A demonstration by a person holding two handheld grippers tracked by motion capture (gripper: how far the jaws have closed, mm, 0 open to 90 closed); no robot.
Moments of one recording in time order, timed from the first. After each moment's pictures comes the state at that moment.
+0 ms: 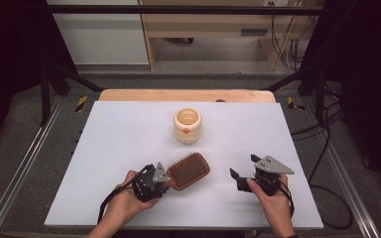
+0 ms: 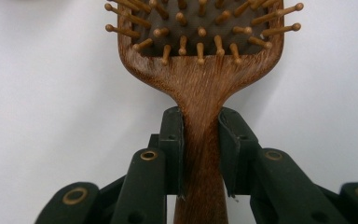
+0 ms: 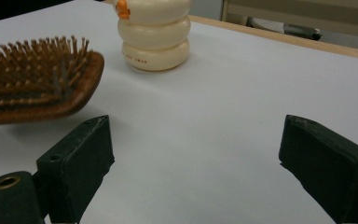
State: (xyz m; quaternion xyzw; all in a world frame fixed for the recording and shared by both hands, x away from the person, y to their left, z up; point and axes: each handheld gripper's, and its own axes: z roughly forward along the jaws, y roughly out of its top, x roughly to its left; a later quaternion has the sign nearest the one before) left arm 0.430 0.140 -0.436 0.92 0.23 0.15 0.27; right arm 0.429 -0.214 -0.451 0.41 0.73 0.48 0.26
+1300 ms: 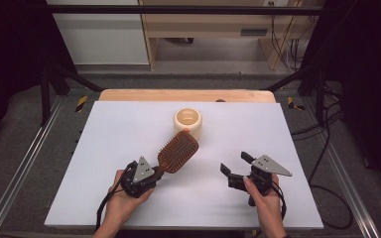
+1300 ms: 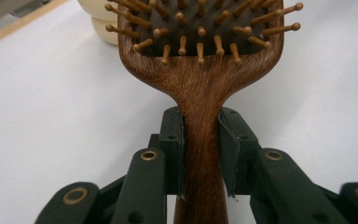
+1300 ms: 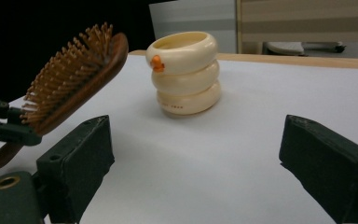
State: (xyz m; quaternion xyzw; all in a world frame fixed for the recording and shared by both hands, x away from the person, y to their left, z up) left arm 0.432 0.171 -0.448 0.85 0.28 0.24 0.39; right arm 0.426 -0.190 -0.444 0.42 0.67 0.57 0.23
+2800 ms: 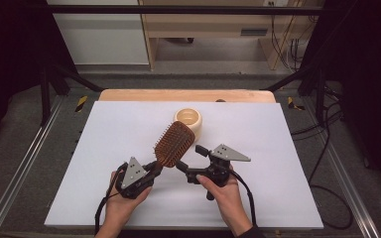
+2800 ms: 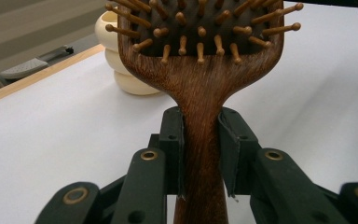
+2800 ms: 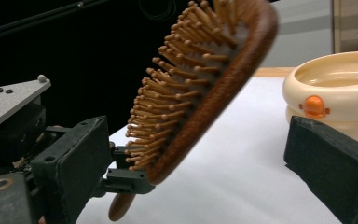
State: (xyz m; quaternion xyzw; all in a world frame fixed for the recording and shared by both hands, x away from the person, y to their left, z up) left arm 0.420 0.177 -0.437 0.79 0.28 0.27 0.47; right arm 0.443 -0.085 -0.417 0.37 0.66 0.65 0.10
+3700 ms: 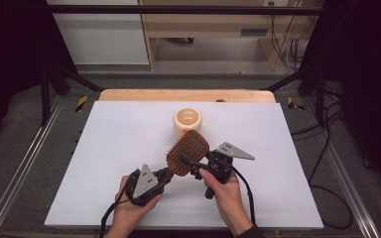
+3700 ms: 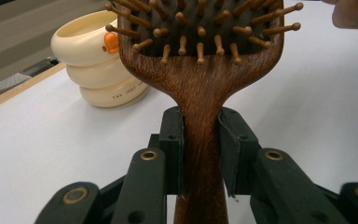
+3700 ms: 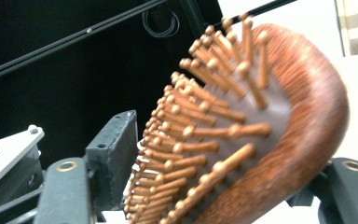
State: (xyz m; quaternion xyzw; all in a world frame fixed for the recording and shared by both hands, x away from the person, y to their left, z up) left arm 0.405 0.152 -0.441 0.81 0.24 0.26 0.47; right arm 0.448 -0.091 -0.414 0.38 0.62 0.68 0.07
